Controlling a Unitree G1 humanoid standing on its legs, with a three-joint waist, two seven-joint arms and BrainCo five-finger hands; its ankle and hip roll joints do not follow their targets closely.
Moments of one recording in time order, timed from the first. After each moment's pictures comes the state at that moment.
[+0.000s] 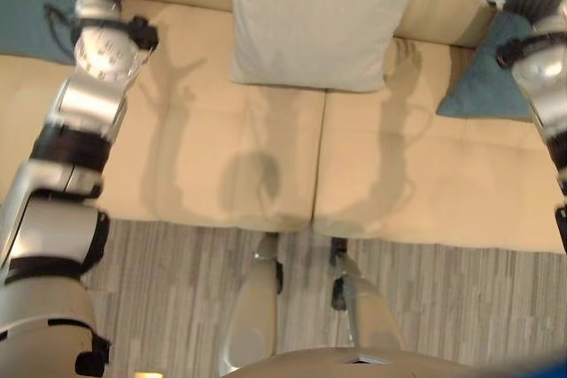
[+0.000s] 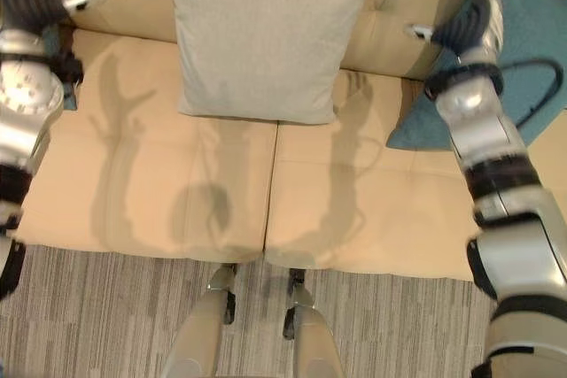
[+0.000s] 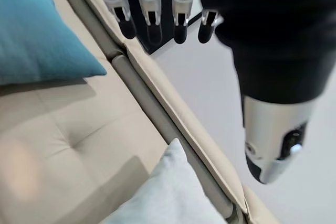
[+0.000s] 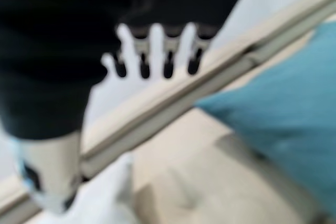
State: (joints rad) left arm -0.78 0.92 -0.21 0.41 -0.23 -0.18 0.43; right arm -0.84 -0.88 0.27 0.58 0.09 -0.01 -0.38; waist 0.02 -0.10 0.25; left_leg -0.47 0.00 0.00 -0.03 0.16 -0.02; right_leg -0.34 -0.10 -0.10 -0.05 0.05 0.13
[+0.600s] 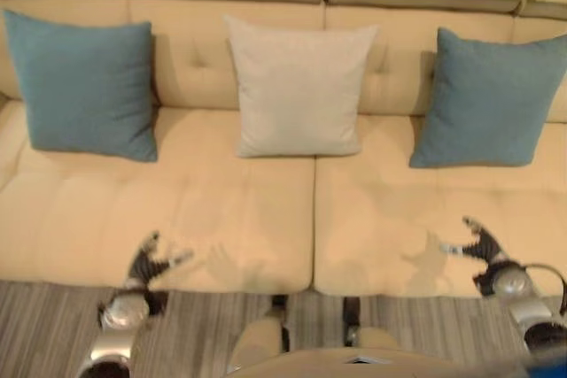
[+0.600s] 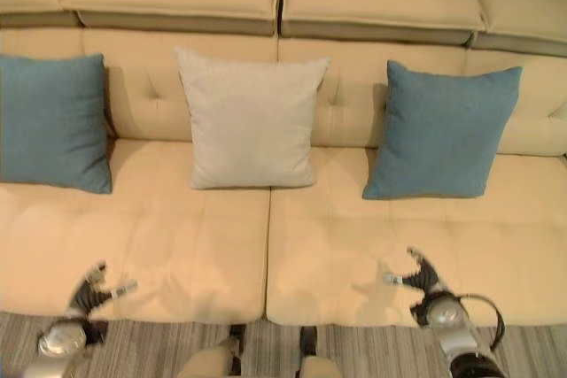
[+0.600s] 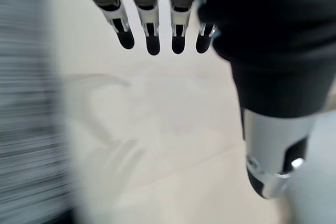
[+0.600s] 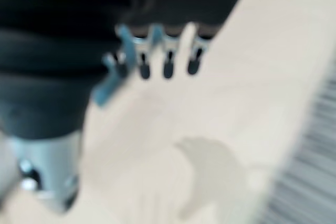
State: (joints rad) left arm 0.15 0.43 -0.01 0.89 -0.09 -0.08 0.07; right arm -0.03 -0.53 0.15 0.93 -0.16 -0.04 -0.06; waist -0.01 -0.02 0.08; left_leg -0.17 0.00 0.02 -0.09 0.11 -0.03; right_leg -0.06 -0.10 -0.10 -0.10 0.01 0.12
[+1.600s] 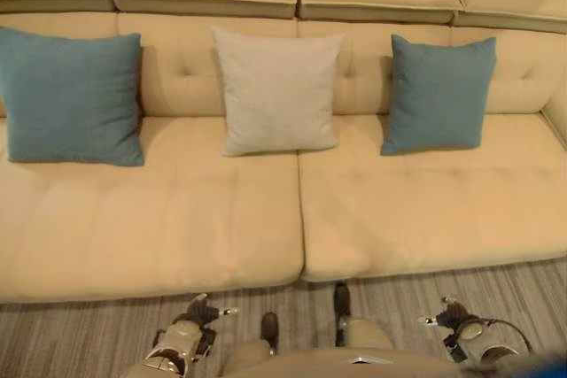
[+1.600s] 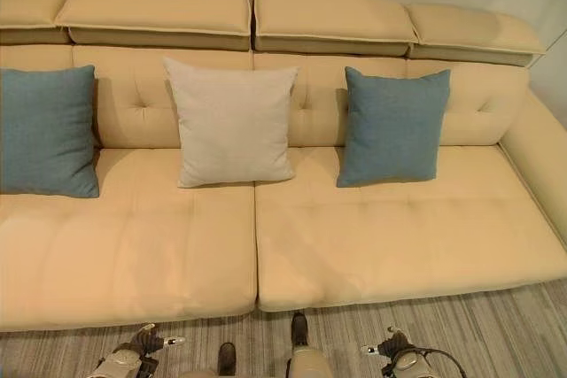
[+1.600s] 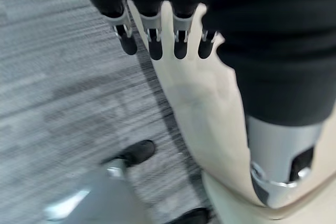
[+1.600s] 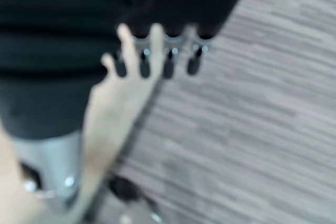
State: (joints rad) left arm -0.09 0.30 -0.16 1.23 -0.01 -0.03 0.09; right arm -0.13 -0.32 0.26 1.28 -0.22 0.04 -0.12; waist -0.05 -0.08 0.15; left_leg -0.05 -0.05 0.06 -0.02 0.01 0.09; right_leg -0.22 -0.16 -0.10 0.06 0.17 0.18
